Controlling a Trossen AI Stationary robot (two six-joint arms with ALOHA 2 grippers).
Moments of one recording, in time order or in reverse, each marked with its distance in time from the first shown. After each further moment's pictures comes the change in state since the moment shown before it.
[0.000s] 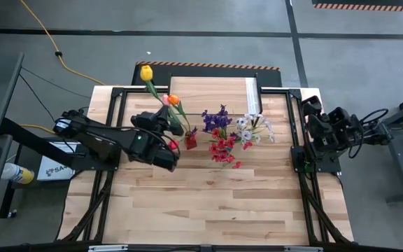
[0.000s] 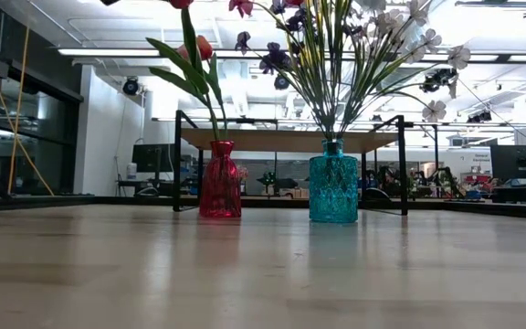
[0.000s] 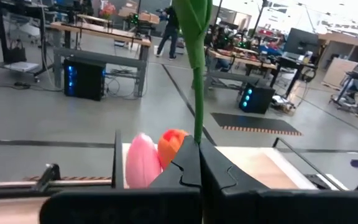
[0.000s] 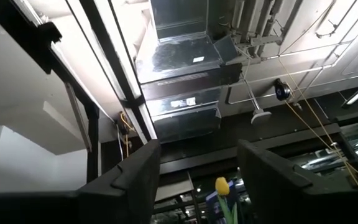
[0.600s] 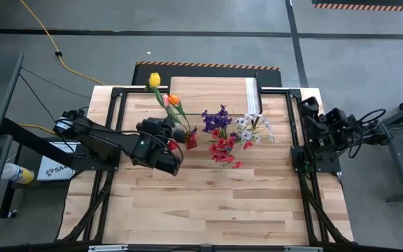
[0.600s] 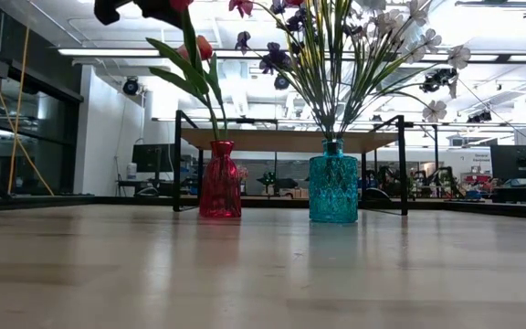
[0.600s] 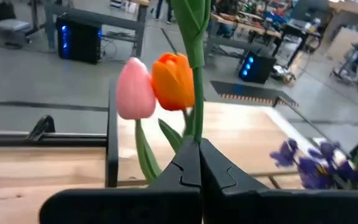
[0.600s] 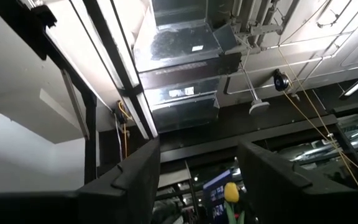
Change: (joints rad) left arm -0.015 0.001 -0.091 0.188 0.148 0.063; right arm 0.000 0.000 0.000 -0.050 0.004 0.001
